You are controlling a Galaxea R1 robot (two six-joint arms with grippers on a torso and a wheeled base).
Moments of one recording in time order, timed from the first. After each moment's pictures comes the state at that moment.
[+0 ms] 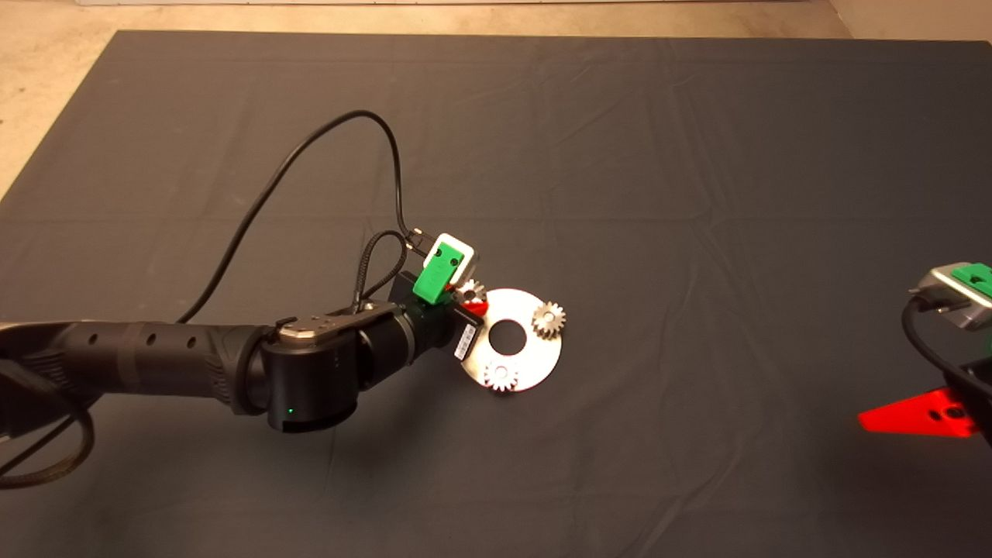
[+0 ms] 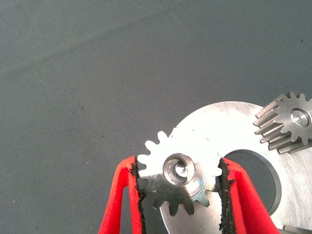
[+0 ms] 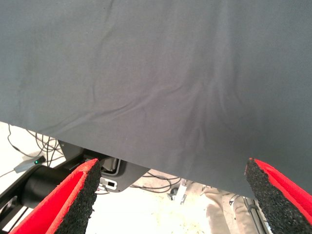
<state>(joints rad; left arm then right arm) -0.03 2.44 -0.77 1.43 1.16 -1.20 0.64 1.78 -0.36 -0.05 -1.39 1.23</state>
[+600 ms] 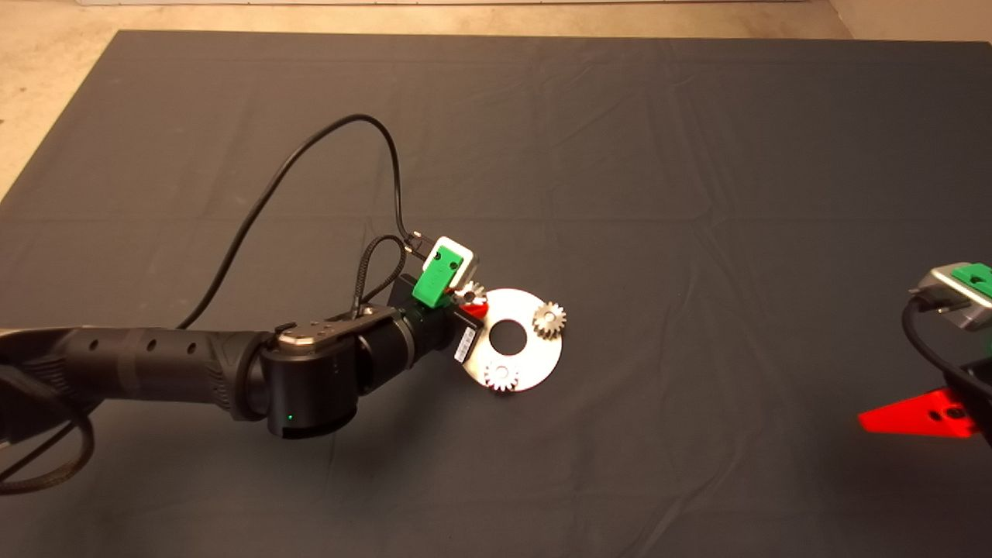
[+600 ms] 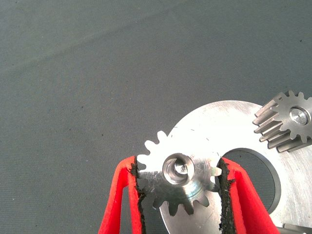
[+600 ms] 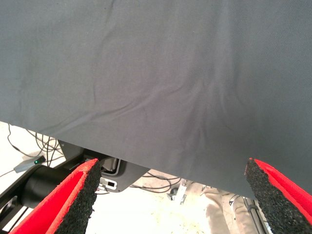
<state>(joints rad) -0.02 2.45 -0.77 1.45 1.16 -1.20 0.64 1.78 -0.36 -0.05 -1.39 1.23</state>
